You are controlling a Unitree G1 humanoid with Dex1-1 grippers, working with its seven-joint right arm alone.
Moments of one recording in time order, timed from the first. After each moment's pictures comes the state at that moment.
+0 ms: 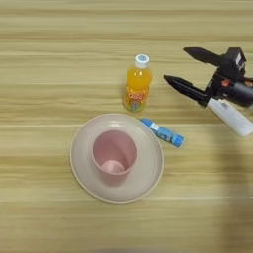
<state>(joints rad) -0.41 -0.47 -0.14 0.25 0.38 0.05 1.05</state>
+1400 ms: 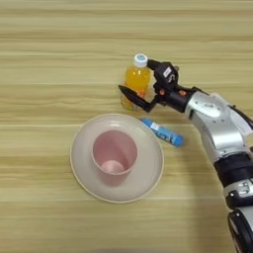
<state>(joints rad) -0.47 -0.25 0.06 0.45 0.07 -0.13 0.72</state>
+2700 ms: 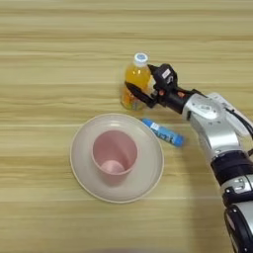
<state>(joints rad) -0.49 -0.25 0.03 0.52 0.05 -0.18 0.67</state>
